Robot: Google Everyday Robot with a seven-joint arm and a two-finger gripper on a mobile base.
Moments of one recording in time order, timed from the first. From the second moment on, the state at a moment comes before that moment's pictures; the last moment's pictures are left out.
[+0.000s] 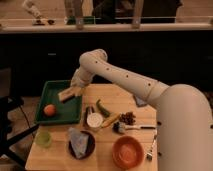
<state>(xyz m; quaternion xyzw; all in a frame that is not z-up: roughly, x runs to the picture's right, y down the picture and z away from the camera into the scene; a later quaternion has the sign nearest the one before) -0.163 -0.003 0.793 -0.20 -0.31 -0.16 0.92</state>
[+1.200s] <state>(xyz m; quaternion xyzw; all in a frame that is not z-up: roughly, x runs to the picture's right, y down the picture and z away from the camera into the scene) -0.091 0.042 0.724 -0.14 -0.27 -0.10 0.95</state>
